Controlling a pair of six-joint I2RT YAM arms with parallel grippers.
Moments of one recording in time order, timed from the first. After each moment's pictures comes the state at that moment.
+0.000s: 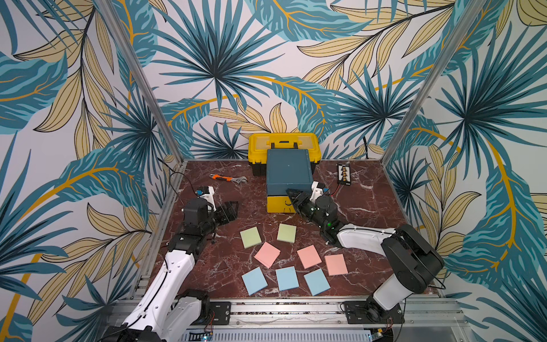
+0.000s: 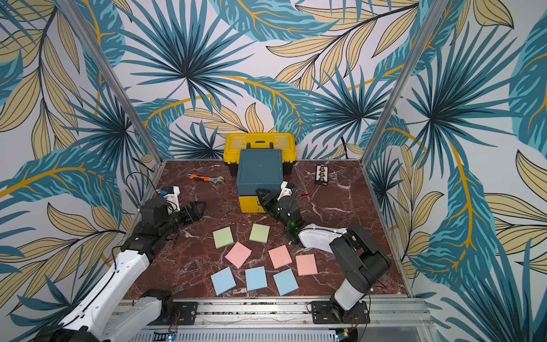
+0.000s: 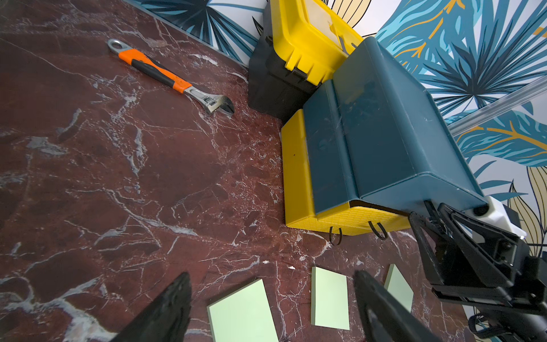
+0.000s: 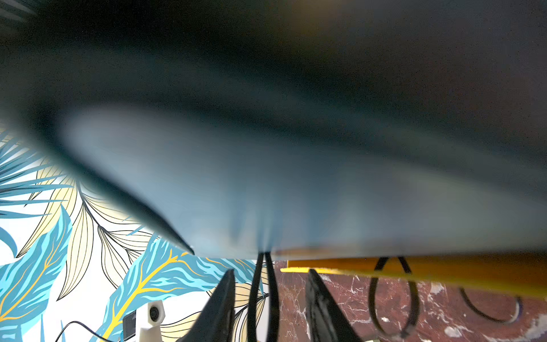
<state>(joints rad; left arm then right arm) -0.11 0.93 0.66 -0.21 0.25 -0.56 0.60 1.64 0.76 0.78 -0.02 1.29</state>
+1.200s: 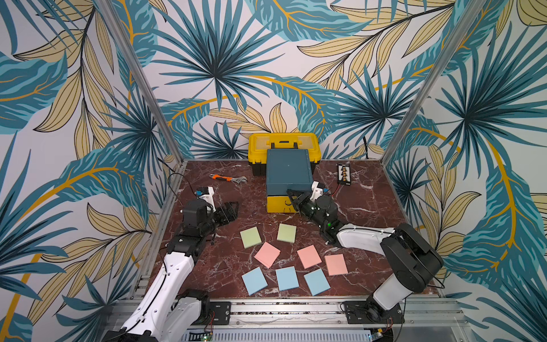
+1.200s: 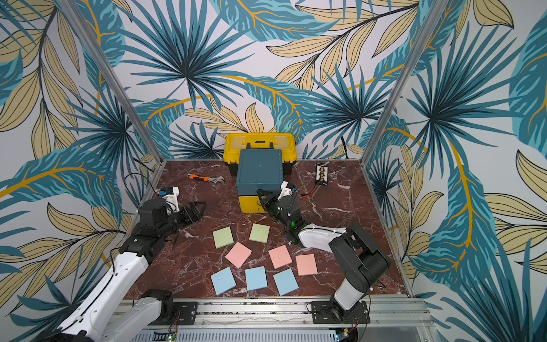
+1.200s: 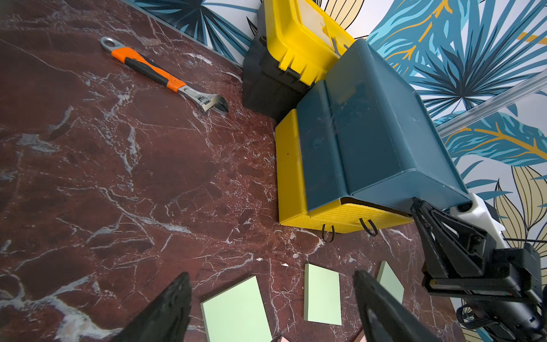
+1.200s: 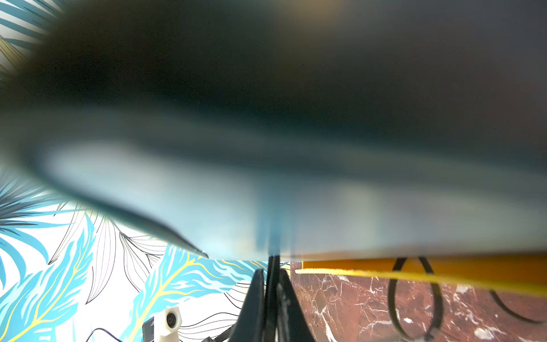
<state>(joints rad) -0.11 0.91 0.66 -0.22 0.27 -0.57 0.60 1.64 0.77 0.80 -0.03 1.36</state>
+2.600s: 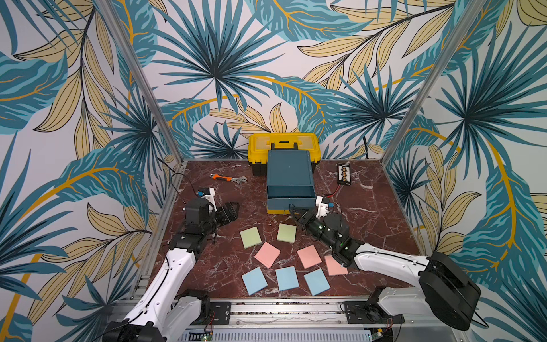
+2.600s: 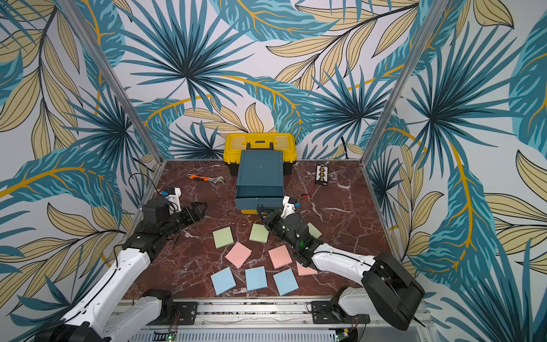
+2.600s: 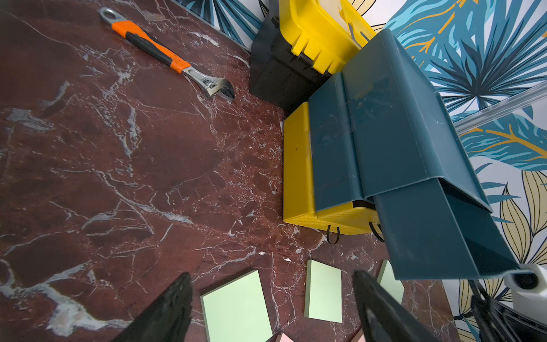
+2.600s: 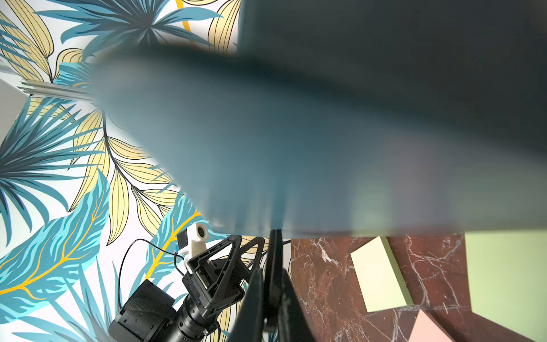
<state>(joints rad) -0.11 0.96 0.66 -0.22 0.27 -0.60 0.74 1.30 0.54 0.65 0.02 1.37</state>
